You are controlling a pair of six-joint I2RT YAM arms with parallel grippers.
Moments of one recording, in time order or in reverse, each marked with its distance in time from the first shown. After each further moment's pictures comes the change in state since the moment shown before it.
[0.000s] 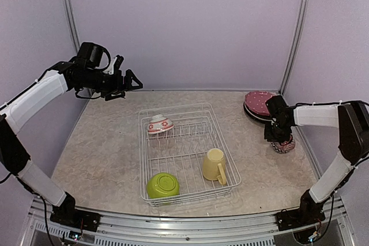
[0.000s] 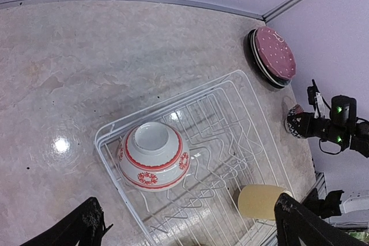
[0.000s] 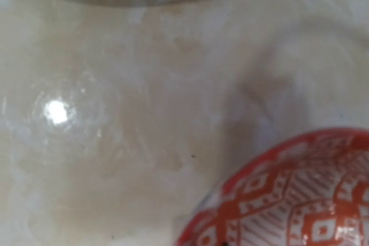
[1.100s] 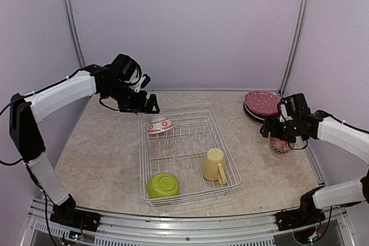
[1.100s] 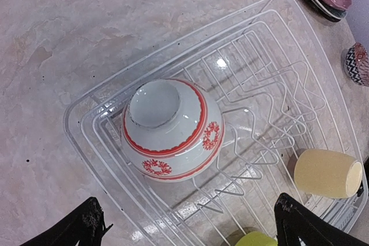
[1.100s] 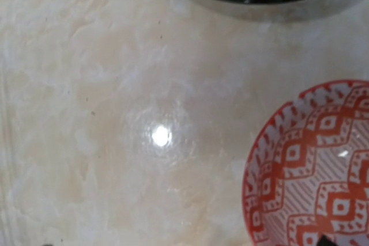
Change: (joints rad) left arm -0.184 0.201 0.075 -0.128 -0.203 0.138; right arm 0.024 -0.423 -0.150 0.016 -0.259 -0.022
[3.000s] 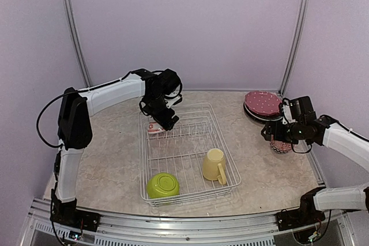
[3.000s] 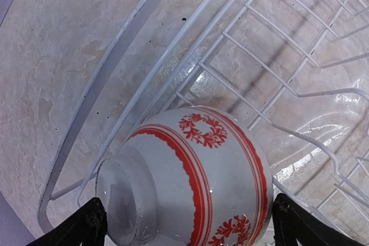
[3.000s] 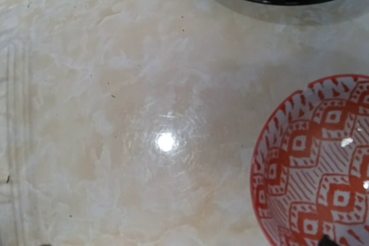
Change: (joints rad) left arm -0.174 0.496 0.464 -0.272 -0.377 0.329; right arm 0.003 -0.112 -0.055 -0.009 -0.040 -0.063
